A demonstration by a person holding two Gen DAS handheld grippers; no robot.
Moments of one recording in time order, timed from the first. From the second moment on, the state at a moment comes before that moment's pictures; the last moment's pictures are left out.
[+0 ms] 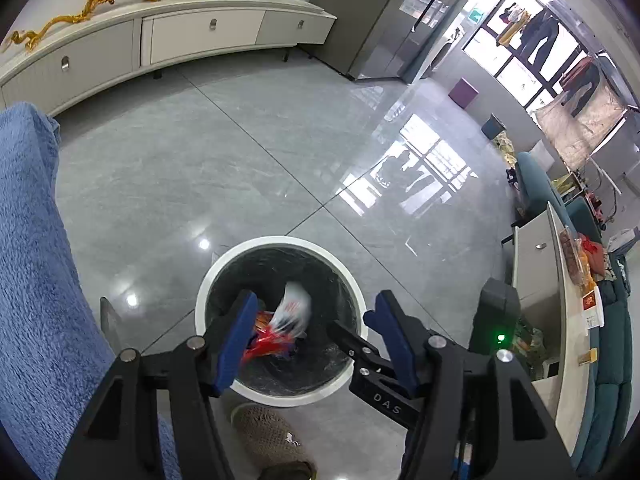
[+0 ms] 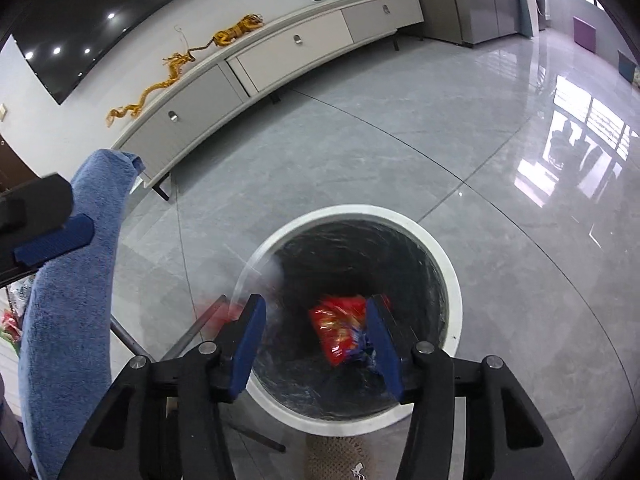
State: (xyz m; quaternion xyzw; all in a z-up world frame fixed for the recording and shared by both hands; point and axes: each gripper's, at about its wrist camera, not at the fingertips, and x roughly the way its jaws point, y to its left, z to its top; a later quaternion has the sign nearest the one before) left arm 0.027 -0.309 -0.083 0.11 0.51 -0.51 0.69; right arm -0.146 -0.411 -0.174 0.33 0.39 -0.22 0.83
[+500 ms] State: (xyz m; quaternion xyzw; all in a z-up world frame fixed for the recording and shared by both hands) left arm 0.008 -0.234 -0.024 0.12 0.41 -0.43 0.79; right arm -0.158 -0.382 -0.104 0.27 0.36 -0.26 0.86
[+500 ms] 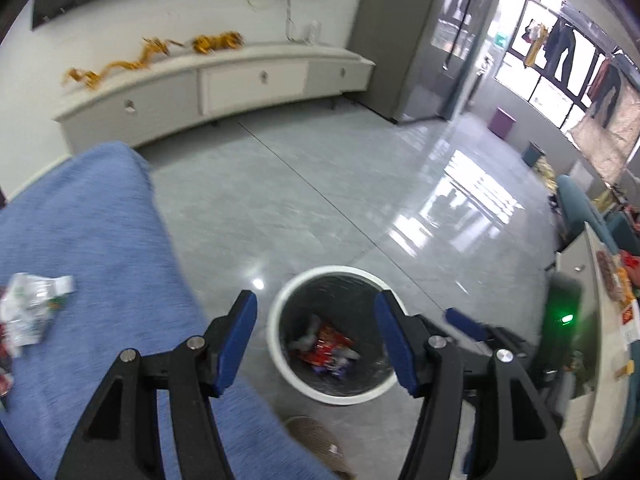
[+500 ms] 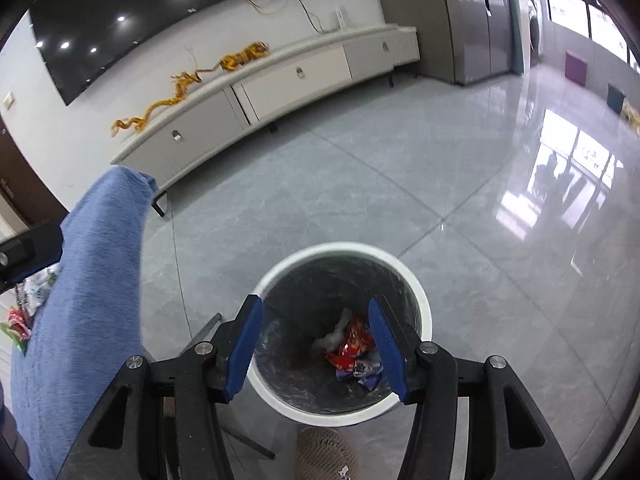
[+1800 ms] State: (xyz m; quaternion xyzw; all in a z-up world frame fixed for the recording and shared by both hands) left arm -0.043 0.014 0.089 0.01 0.23 -0.22 0.95; right arm -0.182 -0.201 0.069 0.10 0.21 -0.24 0.94
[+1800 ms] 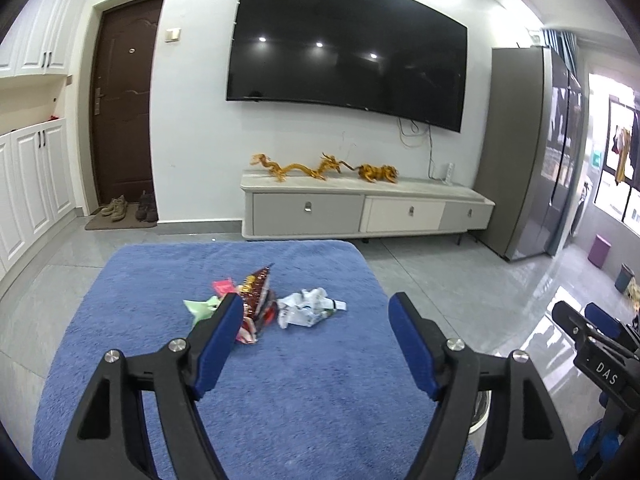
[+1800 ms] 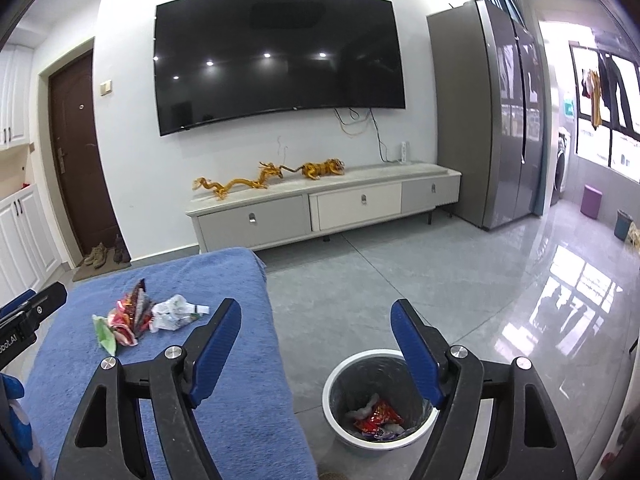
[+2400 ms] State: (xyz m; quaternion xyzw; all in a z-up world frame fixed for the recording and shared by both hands) left arm -0.065 0.089 0.107 -0.04 0.18 -0.16 0.97; right arm -0.192 -0.144 0.101 0.05 0.17 -0.22 0.96
